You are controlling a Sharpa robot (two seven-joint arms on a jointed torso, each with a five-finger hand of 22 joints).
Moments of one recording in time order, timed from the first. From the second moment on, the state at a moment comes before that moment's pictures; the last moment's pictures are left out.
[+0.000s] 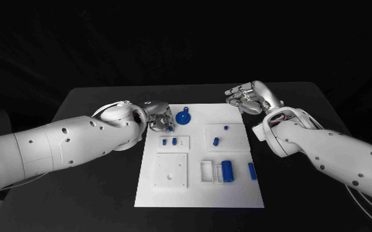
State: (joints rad) left arm 1.32 -0.71 -0.17 1.37 -1.39 -0.19 -0.14; left_hand 1.44 -0.02 0.27 -0.12 0.17 1.26 0.07 0.06 0.06 1.37 0.01 0.05 0.06 1.36 -0.07 1.14 0.32 0.06 1.19 -0.08 0.44 1.31; right arm 1.00 -0.78 0.25 1.44 -1.12 -0.61 0.06; right_hand 1.19 -0.13 0.47 -0.20 0.48 1.14 0.10 0.07 0.06 1.35 0.02 0.11 0.08 1.35 -0.05 0.75 0.94 0.12 1.46 -0.08 0.20 1.30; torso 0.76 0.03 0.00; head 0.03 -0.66
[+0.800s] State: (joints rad) left arm 1.32 -0.70 -0.17 1.36 -1.38 -0.18 -0.14; left_hand 1.44 -0.03 0.27 -0.12 0.17 1.26 0.07 0.06 0.06 1.37 0.01 0.06 0.06 1.36 -0.07 1.14 0.32 0.06 1.19 -0.08 0.44 1.31; right arm 1.00 -0.79 0.25 1.44 -1.12 -0.60 0.06; right_hand 1.19 -0.13 0.47 -0.20 0.48 1.14 0.10 0.07 0.06 1.35 0.02 0.11 0.08 1.35 -0.05 0.75 0.93 0.12 1.46 -0.08 0.19 1.31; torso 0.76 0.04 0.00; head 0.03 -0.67
